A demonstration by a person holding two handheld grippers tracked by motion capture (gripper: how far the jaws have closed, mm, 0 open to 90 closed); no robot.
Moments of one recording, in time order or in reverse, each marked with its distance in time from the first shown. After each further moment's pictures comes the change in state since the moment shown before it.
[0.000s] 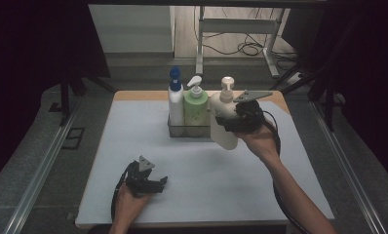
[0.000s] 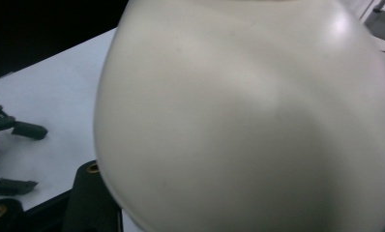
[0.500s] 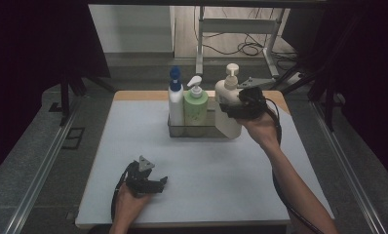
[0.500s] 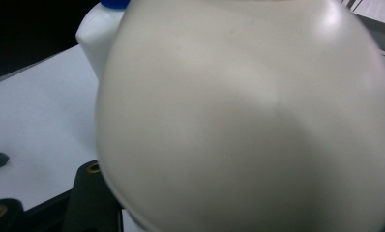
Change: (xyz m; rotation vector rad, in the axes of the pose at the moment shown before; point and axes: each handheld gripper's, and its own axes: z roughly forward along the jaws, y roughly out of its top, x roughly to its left) left arm 0.000 0.000 0.000 0.001 0.000 0.002; right arm -0.024 0.020 0.007 -0.009 -0.066 0.033
